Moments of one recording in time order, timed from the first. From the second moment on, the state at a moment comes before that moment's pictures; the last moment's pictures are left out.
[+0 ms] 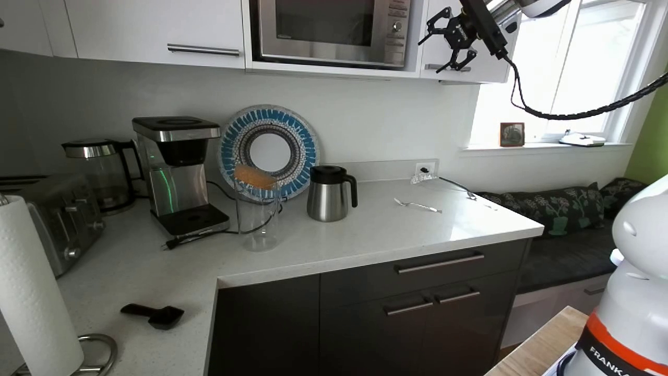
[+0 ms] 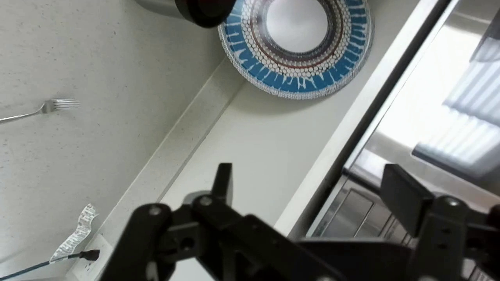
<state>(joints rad) -0.05 -0.51 -0.22 -2.21 0.62 2.52 0.28</state>
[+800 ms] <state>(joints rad) -0.04 -0.28 -0.22 -1.96 0.93 2.61 0.25</state>
